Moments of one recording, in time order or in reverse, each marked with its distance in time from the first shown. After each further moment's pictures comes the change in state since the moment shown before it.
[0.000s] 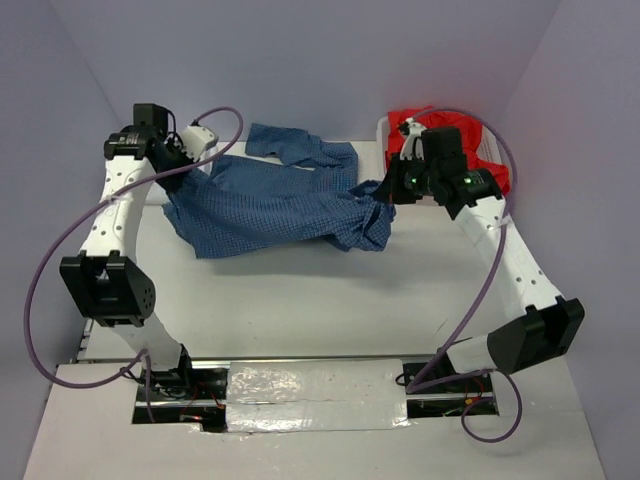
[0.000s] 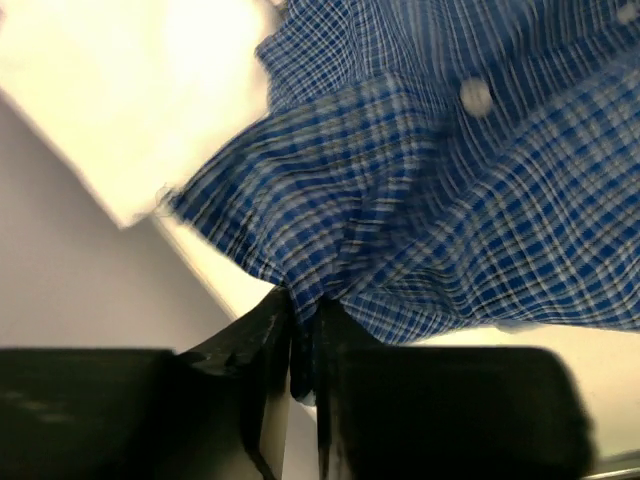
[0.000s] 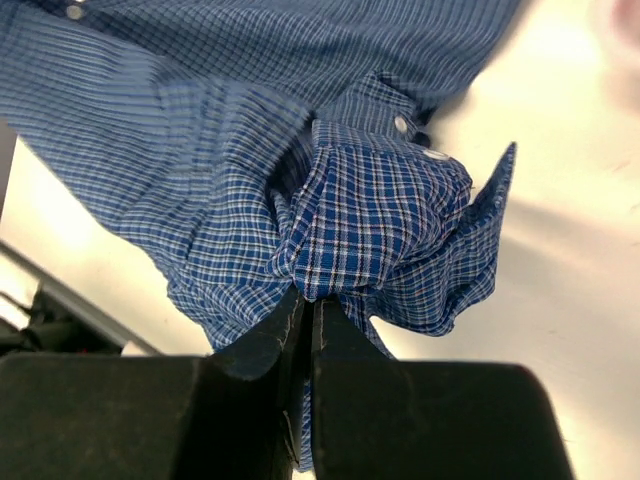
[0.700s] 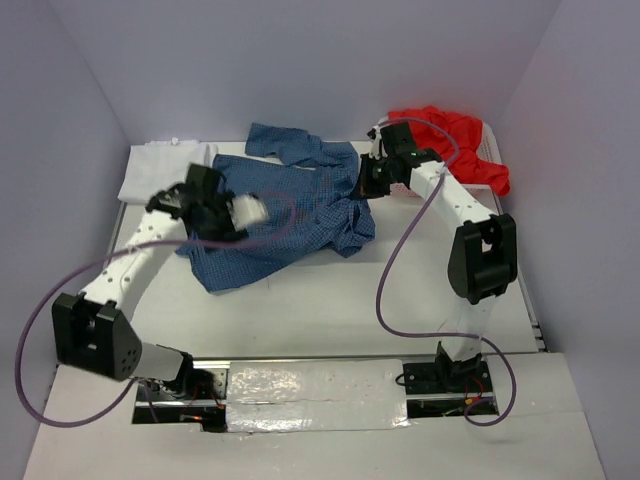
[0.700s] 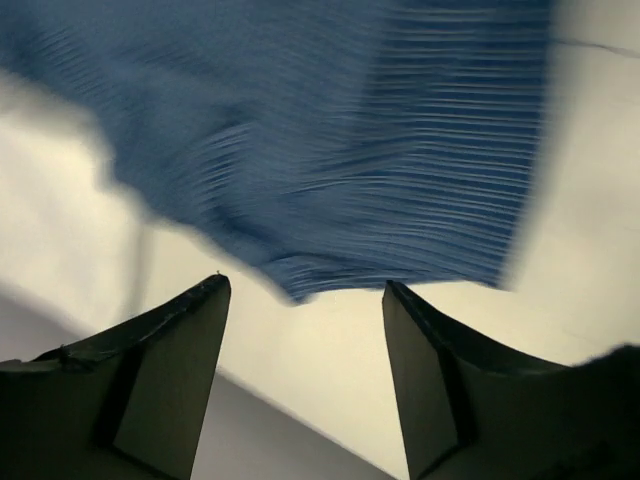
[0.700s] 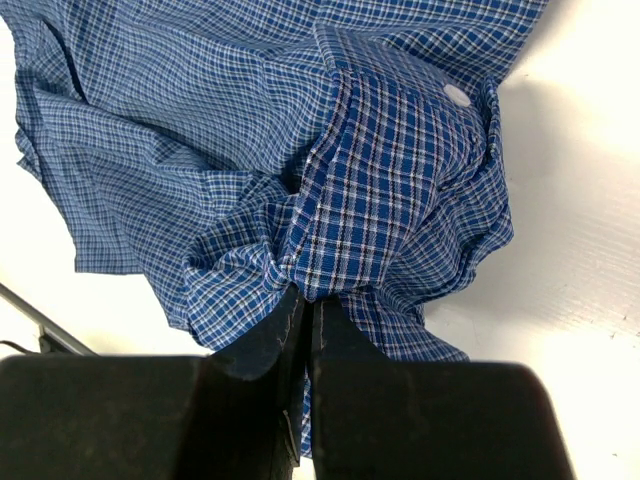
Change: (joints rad) left arm -0.211 -0.193 -0.441 0.220 -0.005 0.206; right arm 0.004 0.500 0.141 0.121 -0.051 0.090
